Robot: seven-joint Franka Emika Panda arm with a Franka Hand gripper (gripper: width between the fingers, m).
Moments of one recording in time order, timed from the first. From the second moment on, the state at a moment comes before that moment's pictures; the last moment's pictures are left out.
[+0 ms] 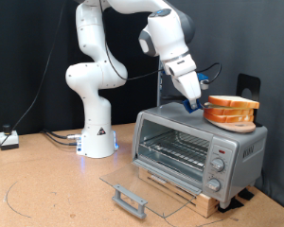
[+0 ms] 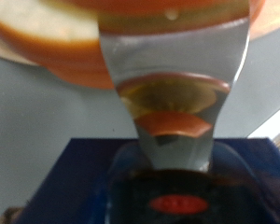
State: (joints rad) arm 0.11 -0.41 0.23 -2.57 0.54 2.37 -0.52
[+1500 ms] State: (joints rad) arm 0.11 -0.44 0.19 -2.57 0.73 2.43 -0.66
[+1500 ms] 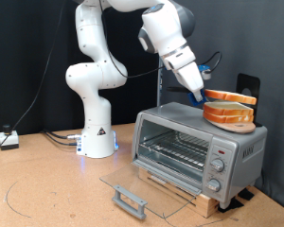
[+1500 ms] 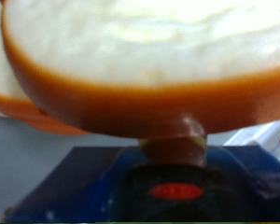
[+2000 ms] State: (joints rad) arm 0.11 -0.50 0.11 -2.62 0.82 2.41 -0.78
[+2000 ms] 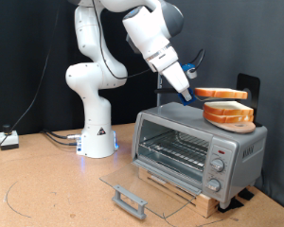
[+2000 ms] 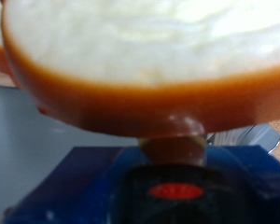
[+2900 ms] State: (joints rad) arm 0.01 -0.53 -0.10 -2.62 0.69 2.18 -0.93
